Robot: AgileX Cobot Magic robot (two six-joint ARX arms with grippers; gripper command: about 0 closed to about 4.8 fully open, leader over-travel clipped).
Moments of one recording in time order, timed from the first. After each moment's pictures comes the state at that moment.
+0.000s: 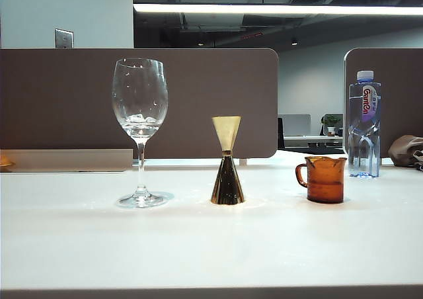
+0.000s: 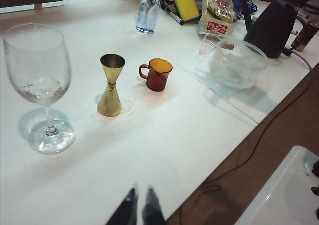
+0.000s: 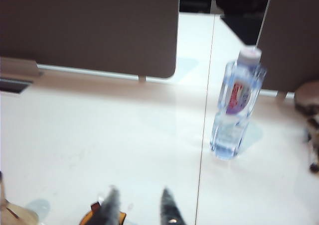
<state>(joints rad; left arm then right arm) -0.62 0.32 0.77 -0.76 0.22 -0.11 0.05 0.86 0.82 -0.15 -0.19 -0.04</state>
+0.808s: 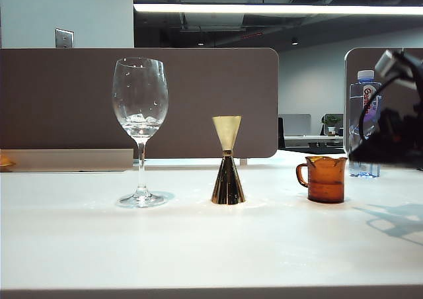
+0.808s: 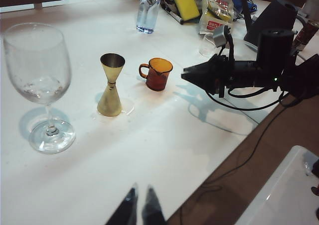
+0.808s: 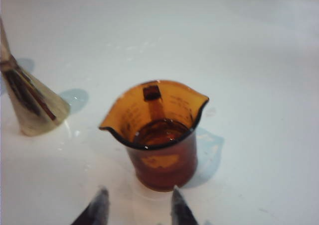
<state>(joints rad) -0.62 0.32 0.77 -0.76 0.22 -0.11 0.09 1.49 0.32 0.85 -0.45 -0.02</state>
